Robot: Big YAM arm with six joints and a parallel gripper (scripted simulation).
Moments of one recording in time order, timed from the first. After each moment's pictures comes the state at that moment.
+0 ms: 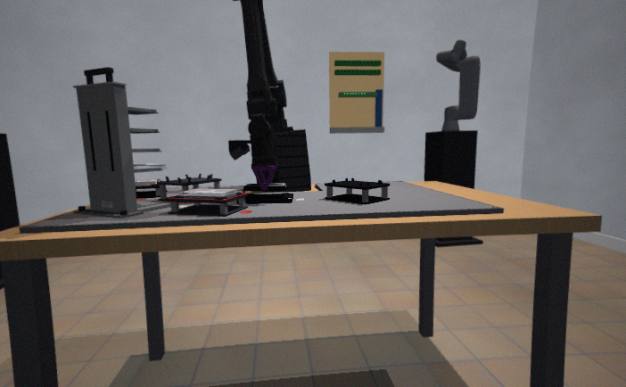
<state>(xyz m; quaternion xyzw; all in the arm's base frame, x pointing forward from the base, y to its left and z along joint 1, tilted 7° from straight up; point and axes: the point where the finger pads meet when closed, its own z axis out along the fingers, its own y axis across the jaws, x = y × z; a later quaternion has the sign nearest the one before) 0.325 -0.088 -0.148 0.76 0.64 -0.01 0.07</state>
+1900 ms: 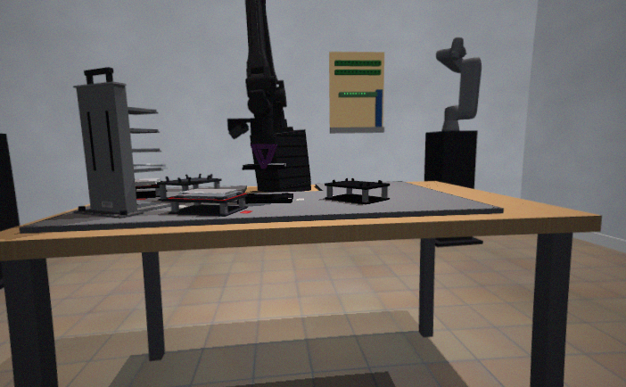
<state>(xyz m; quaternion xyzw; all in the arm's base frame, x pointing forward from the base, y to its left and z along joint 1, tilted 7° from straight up) 0.321 -0.081 -0.085 0.76 0.64 -0.01 0.07</state>
